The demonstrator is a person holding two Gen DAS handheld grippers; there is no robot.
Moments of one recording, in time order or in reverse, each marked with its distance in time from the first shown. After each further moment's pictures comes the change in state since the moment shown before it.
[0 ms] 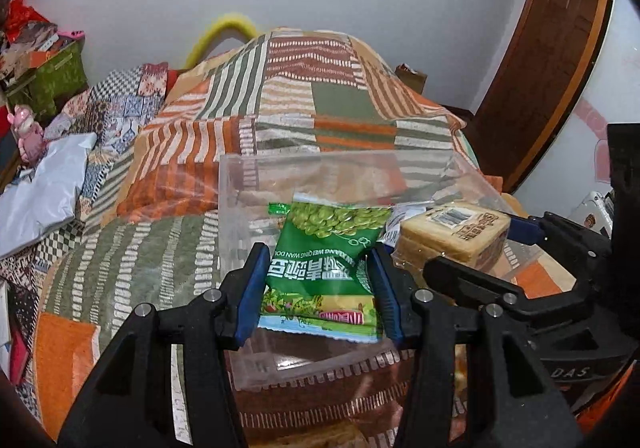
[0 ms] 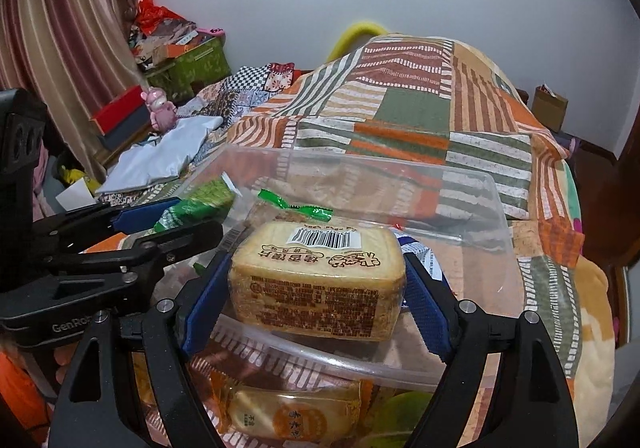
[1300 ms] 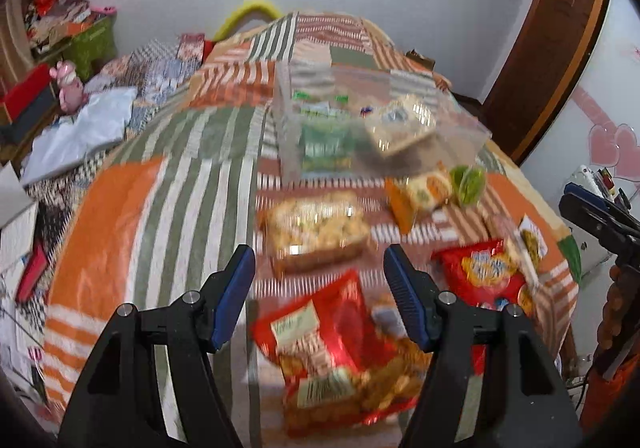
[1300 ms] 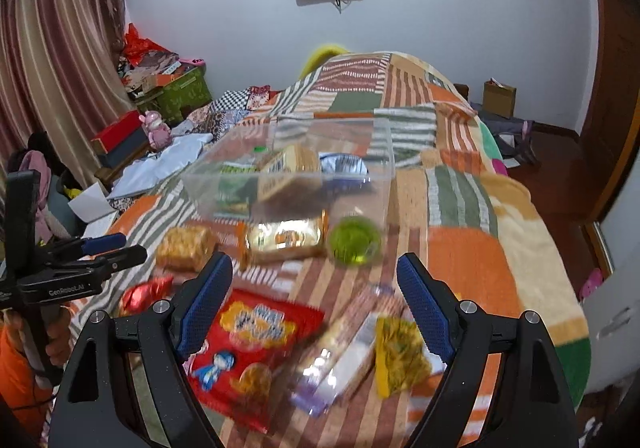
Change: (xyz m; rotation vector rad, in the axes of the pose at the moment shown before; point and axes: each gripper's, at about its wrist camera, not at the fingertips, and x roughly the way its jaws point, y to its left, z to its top) left arm -0.116 0.000 -0.135 -0.054 0.044 0.050; right arm -0.134 -0.003 -0.106 0.103 -0.096 -0.078
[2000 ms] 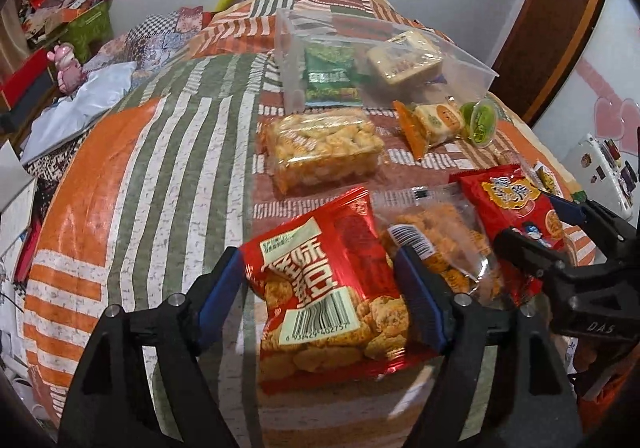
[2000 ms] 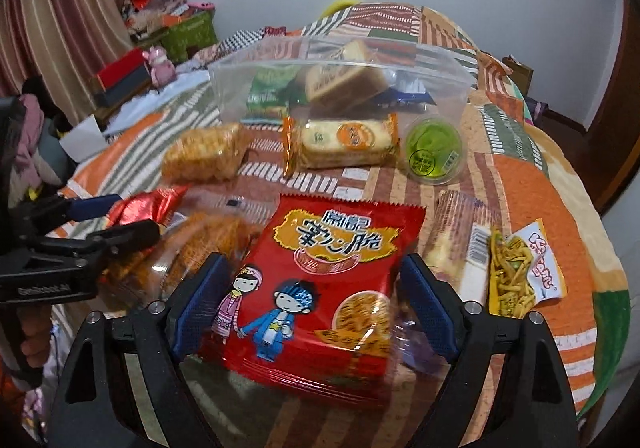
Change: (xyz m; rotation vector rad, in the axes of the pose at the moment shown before) left arm 0.012 0.003 -0.048 0.025 0.080 0.015; right arm 0.051 0.057 -0.057 -0.093 0.164 -0.036
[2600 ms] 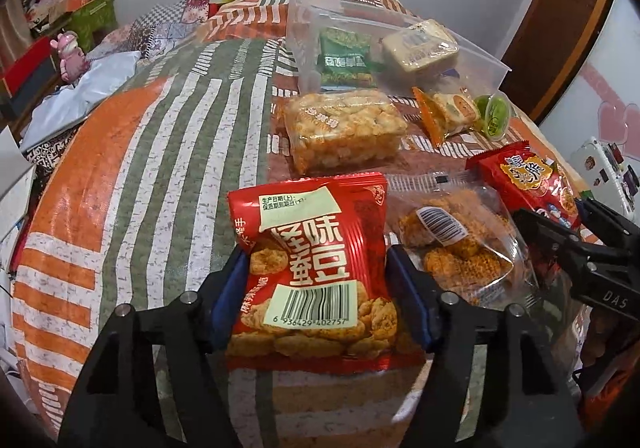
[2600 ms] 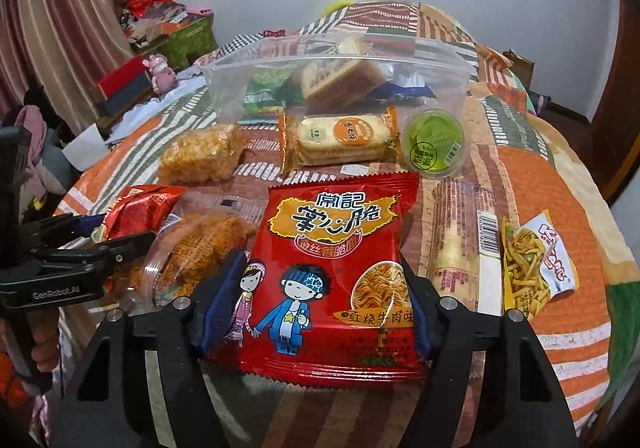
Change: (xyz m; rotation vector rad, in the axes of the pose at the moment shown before) left arm 0.008 0.008 -0.009 -0.016 0.008 0.006; right arm -0.007 -0.009 -0.004 0.043 -0.035 0.037
